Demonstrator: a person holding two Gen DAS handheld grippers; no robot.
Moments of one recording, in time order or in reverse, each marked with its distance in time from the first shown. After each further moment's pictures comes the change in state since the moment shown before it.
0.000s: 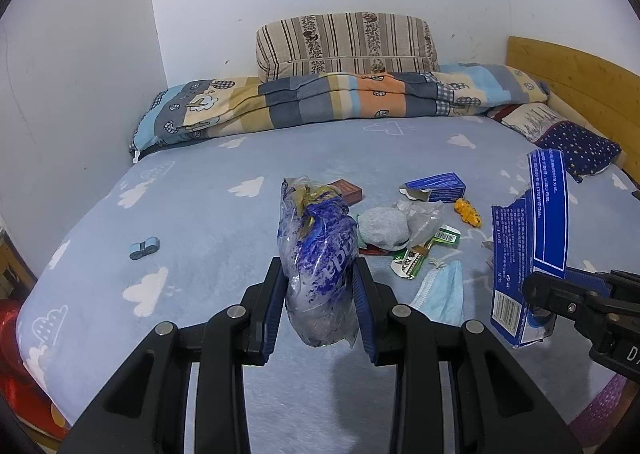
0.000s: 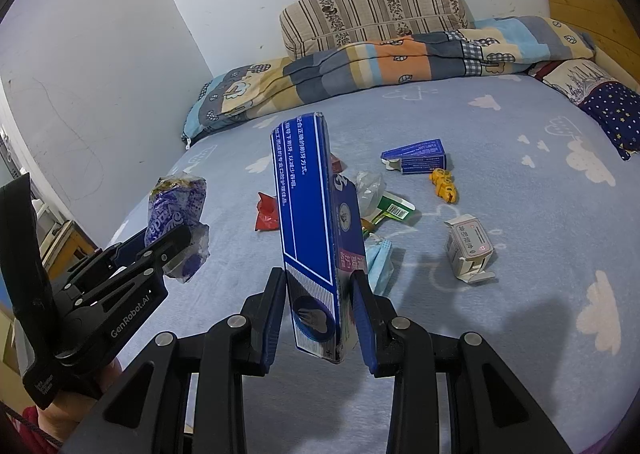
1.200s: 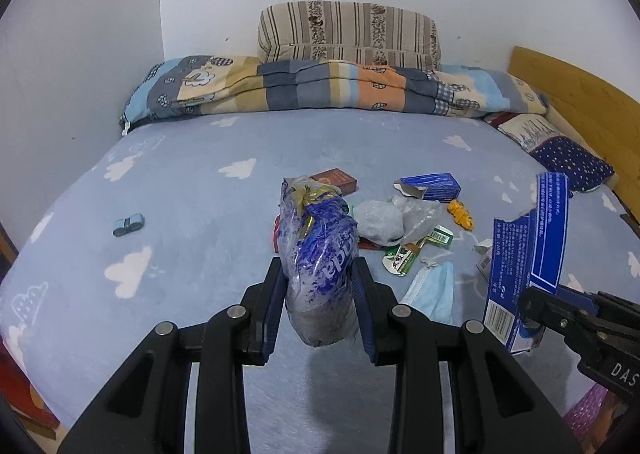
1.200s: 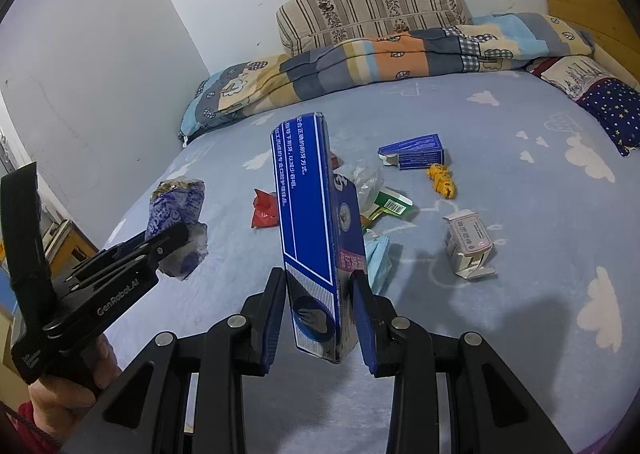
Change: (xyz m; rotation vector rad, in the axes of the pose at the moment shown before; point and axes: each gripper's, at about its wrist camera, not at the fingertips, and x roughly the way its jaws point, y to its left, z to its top) left arm 0.010 0.013 0.002 -0.071 0.046 -0.053; right arm 0.001 -0.001 -0.001 0.003 0.009 -0.004
